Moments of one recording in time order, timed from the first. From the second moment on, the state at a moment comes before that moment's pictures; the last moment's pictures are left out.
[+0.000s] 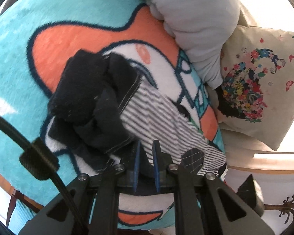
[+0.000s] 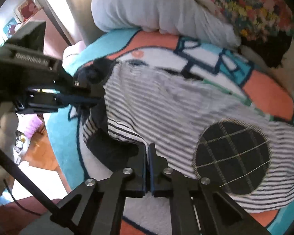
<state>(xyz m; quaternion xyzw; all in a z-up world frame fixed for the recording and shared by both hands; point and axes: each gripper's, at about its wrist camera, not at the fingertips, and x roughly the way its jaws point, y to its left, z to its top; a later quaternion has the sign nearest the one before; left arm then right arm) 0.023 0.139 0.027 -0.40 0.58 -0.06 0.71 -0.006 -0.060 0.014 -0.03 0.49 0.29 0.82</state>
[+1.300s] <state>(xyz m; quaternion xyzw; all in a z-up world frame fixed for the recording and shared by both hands) 0.002 0.173 0.038 -0.33 0.55 -0.03 0.77 0.001 -0.302 -0.001 0.17 0.47 -0.02 0.87</state>
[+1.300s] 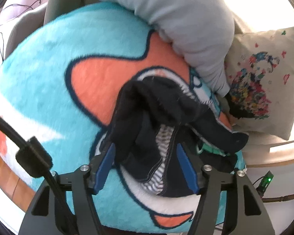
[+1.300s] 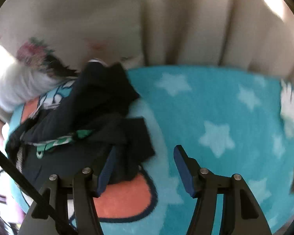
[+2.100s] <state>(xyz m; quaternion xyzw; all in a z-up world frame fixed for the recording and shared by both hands) 0.003 0.135 0.038 -0.26 0.59 -0.05 0.76 -0.031 -0.305 0.001 0.33 0.45 0.04 0.83</state>
